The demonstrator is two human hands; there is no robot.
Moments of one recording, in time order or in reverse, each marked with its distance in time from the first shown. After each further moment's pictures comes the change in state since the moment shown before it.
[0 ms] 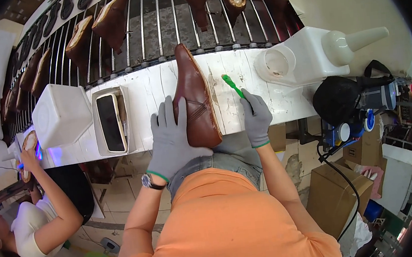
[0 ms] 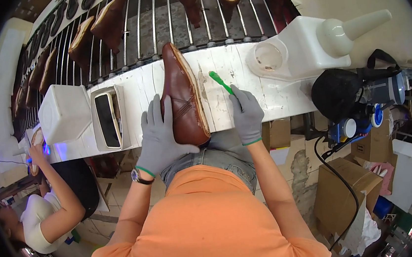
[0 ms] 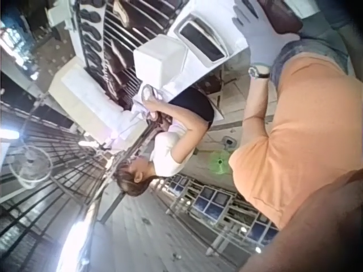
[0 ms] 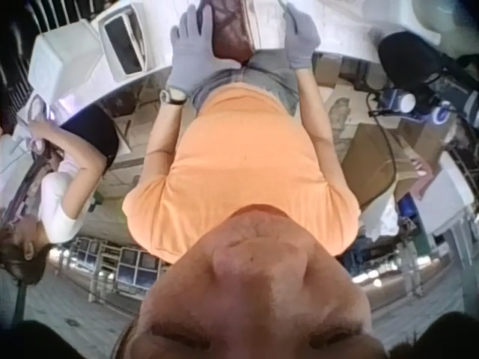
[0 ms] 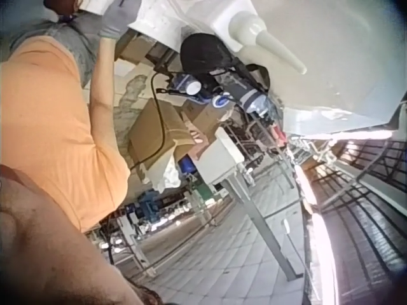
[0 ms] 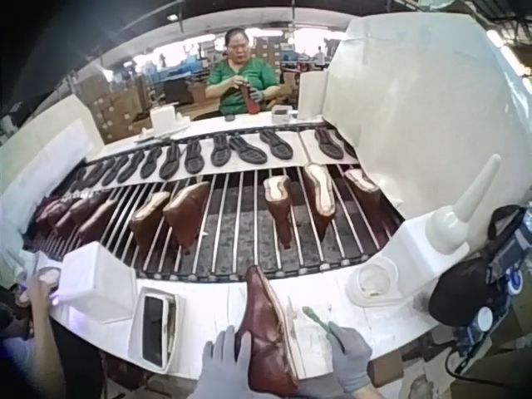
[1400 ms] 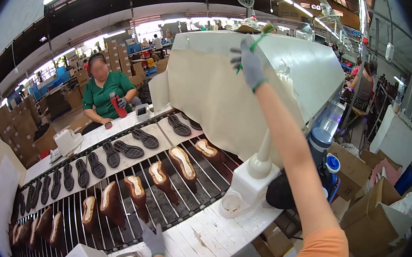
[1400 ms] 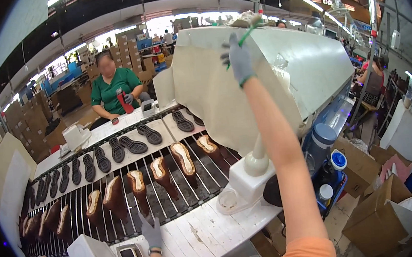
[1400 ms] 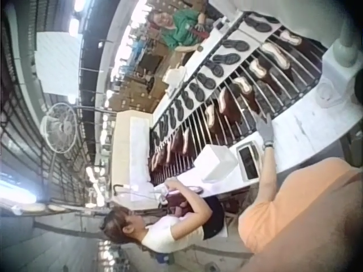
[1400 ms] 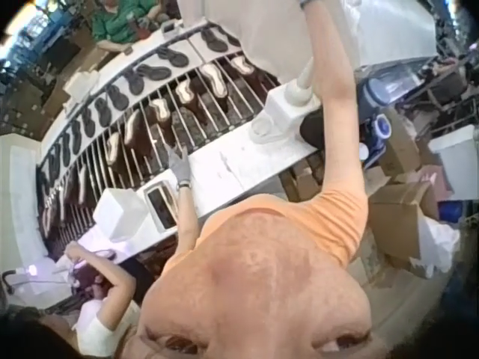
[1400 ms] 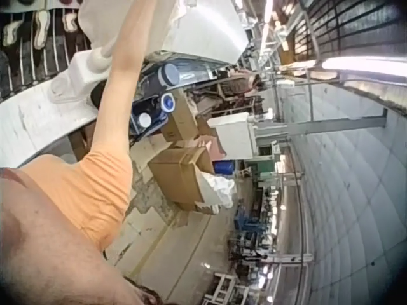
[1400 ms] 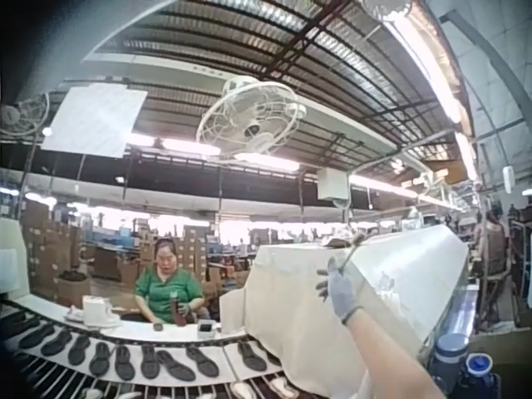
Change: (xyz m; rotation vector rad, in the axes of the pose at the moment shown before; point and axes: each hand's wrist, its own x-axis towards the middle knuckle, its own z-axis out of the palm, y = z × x) left_hand 0.164 -0.135 0.071 -0.481 0.670 -0.230; right_hand 0.446 -0.188 -0.285 0.807 0.473 -0.236
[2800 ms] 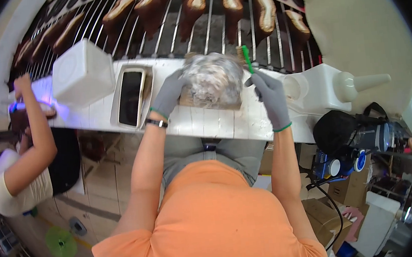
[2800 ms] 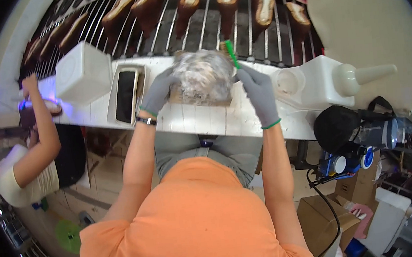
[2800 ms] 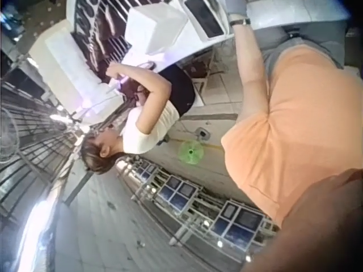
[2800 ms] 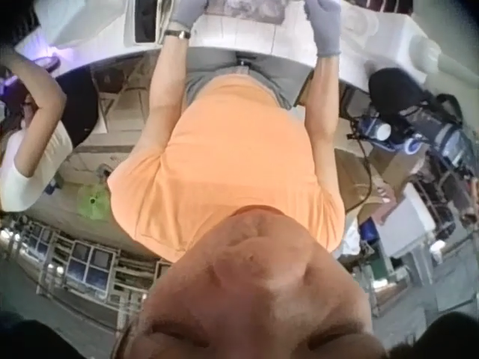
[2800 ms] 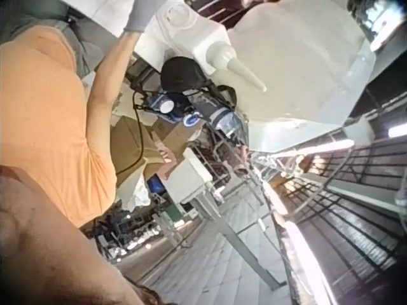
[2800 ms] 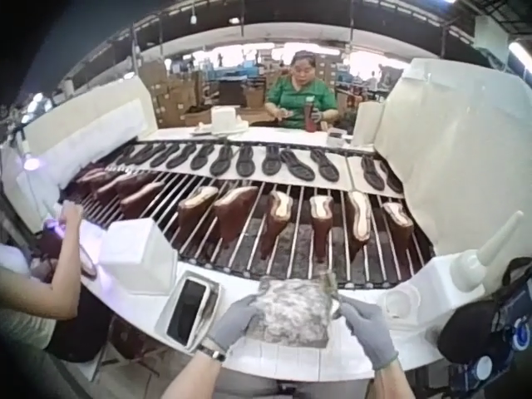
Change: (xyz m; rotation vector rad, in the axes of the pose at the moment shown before) left_hand -0.064 0.035 -0.064 -0.939 -0.365 -0.616; right_hand -0.434 0.119 -0.027 -0.298 -0.813 0.815
